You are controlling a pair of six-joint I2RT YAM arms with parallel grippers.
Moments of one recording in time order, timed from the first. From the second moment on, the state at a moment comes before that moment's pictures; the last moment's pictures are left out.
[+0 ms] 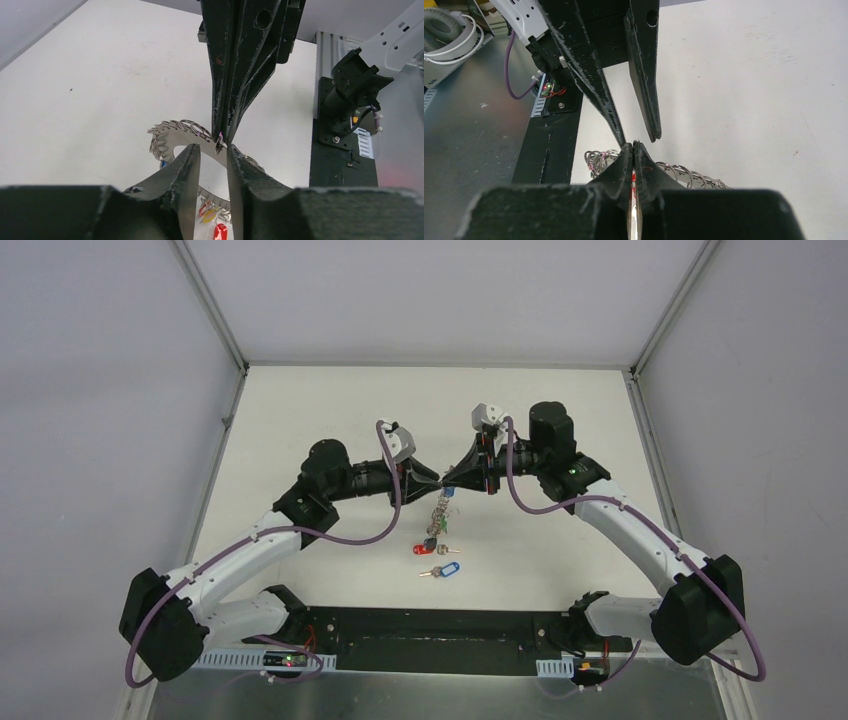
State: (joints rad) left arm -0.68 1.06 0.74 0.34 0.60 0.03; right arm 0.53 1.25 0.99 -0.06 -1.06 -0.14
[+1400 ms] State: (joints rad) left arm -0.68 0.93 0.68 0.36 0.67 0.18; right arm 0.51 1.03 0.91 0.02 -1.05 -0.15
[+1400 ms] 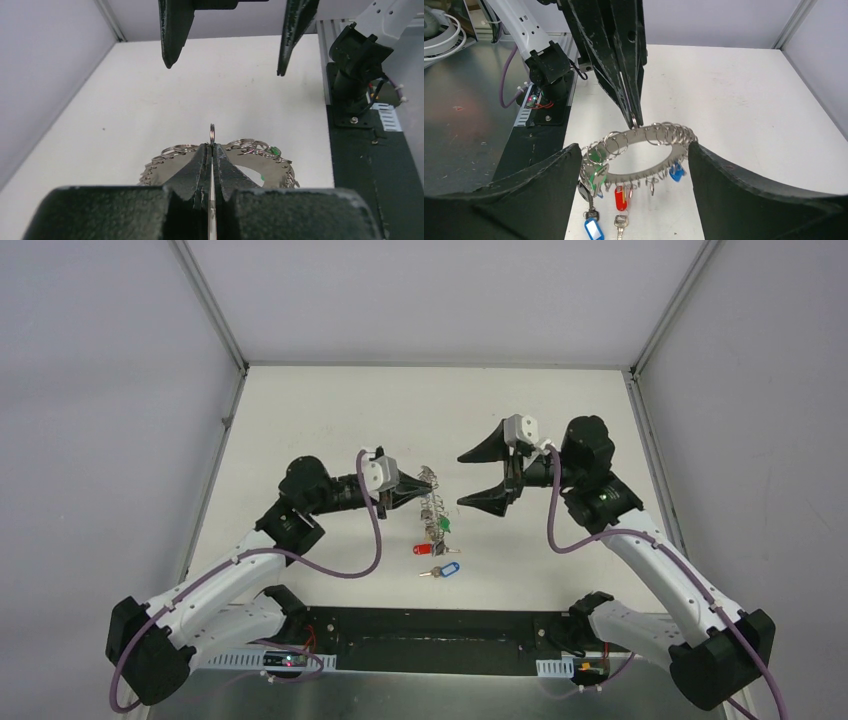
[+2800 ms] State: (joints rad) left arm -0.68 0.95 0.54 0.88 0.59 -0.20; right arm 0.59 1.12 0.89 0.29 -1.03 0.04
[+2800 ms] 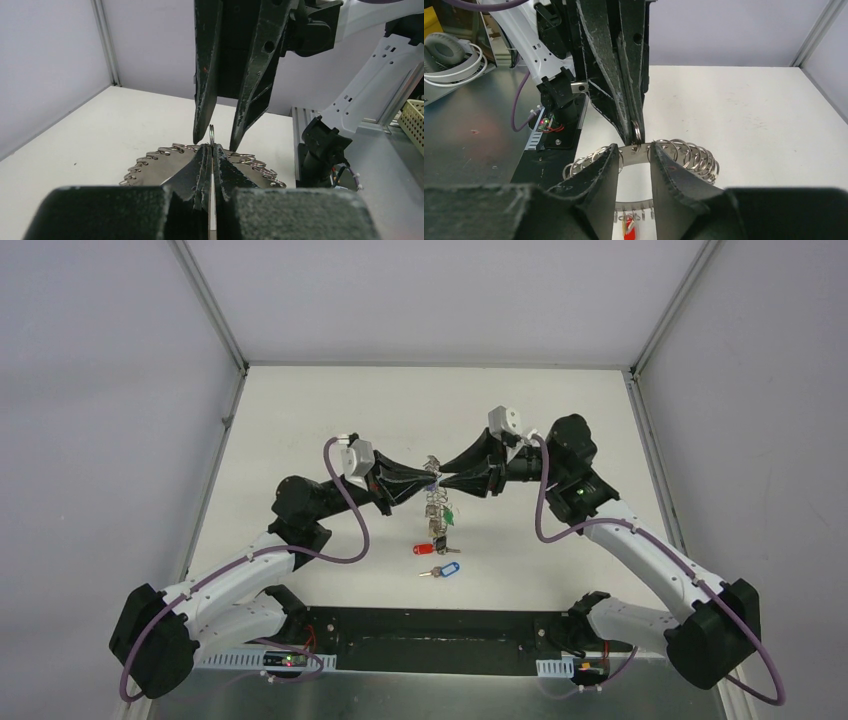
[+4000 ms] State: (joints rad) left arm -0.68 0.73 0.55 0.58 0.59 -0.06; right arm 0.60 1.15 0.89 0.31 -1.03 0.09
